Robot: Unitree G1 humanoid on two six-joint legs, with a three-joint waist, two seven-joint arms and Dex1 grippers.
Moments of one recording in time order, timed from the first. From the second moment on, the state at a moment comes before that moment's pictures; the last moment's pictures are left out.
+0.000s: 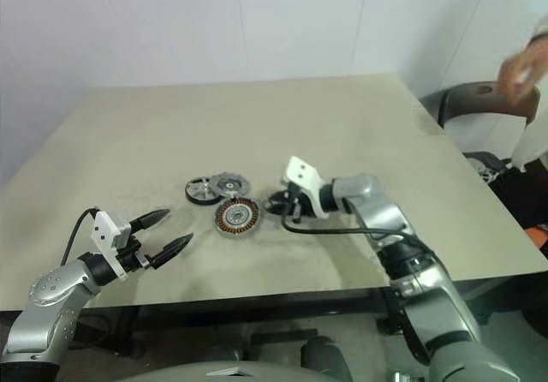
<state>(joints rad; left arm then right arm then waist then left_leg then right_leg) 0.18 0.54 0.19 -0.11 -0.42 0.05 -0.87 -0.64 -0.42 0.33 0.12 0.14 0.52 1.09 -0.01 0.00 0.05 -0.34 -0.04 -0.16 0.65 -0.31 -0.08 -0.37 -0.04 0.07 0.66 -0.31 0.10</state>
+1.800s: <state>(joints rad) 0.19 0.53 0.19 -0.08 -0.42 -0.01 -0.88 -0.71 -0.20 0.42 0.40 0.03 0.47 0.98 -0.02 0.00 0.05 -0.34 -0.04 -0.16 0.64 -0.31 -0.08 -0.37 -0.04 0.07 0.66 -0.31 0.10</state>
